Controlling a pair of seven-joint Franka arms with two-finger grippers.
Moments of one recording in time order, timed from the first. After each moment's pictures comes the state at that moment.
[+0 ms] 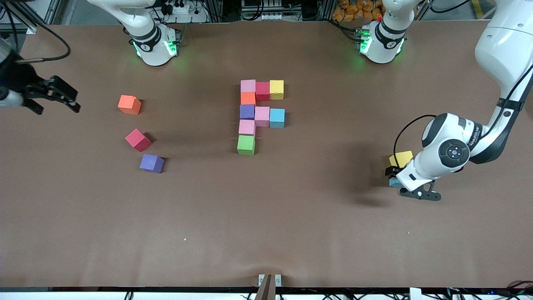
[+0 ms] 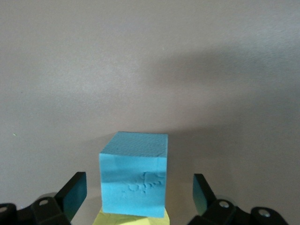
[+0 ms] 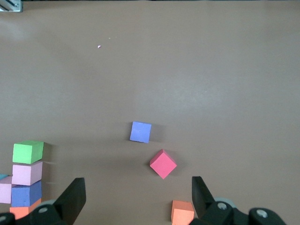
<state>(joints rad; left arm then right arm) 0.55 0.68 -0.72 -1.81 0.65 2.18 -0.30 -0.05 -0.11 0.06 -1.68 0.04 1.70 0.00</state>
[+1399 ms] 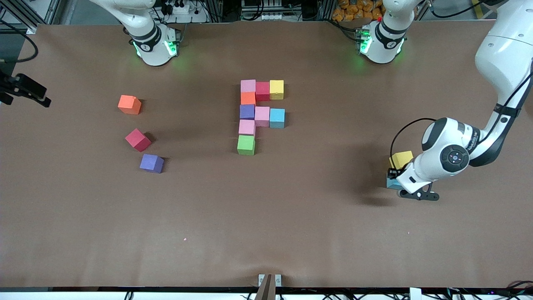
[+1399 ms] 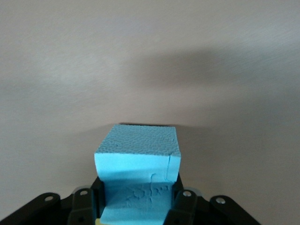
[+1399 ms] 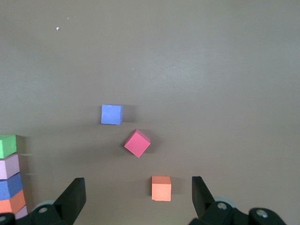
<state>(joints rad) 0.57 0.73 -0.76 -1.80 0.63 2.19 -0.40 -0.14 -0.05 0.07 -1.60 -0.02 1.55 0.00</state>
